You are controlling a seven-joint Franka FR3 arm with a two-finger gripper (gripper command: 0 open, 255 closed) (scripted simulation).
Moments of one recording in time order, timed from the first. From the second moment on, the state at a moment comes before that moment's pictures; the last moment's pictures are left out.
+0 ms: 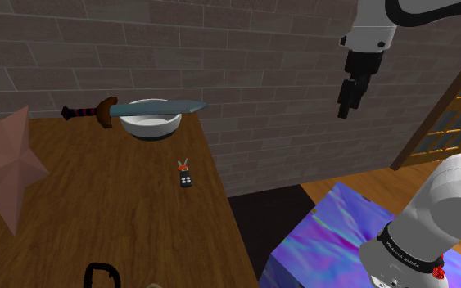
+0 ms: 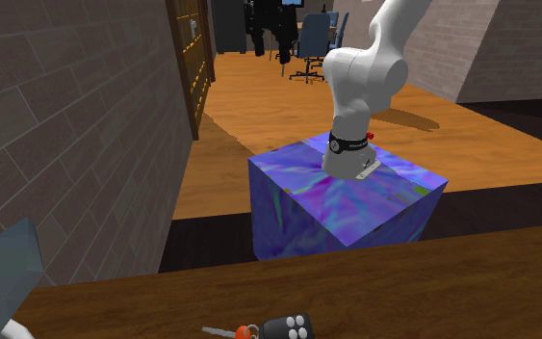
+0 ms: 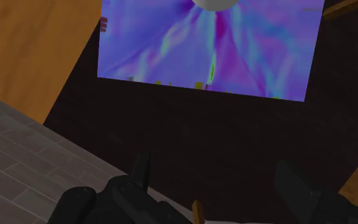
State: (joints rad) arm 0.02 -0.74 -0.04 -2.42 -0.07 1.54 -0.06
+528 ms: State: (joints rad) arm 0.06 -0.64 0.07 -2.43 0.02 1.66 0.10
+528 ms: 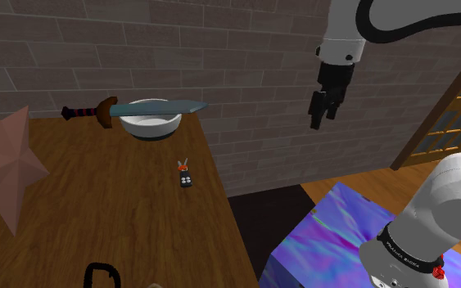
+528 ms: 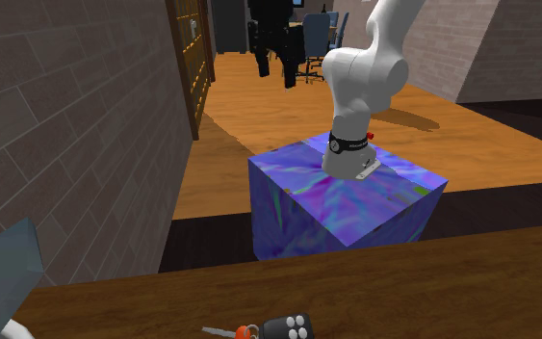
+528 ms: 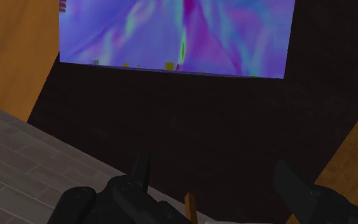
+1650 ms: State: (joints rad) arm 0.12 -0.14 0.31 -2.19 0.09 1.98 0.53
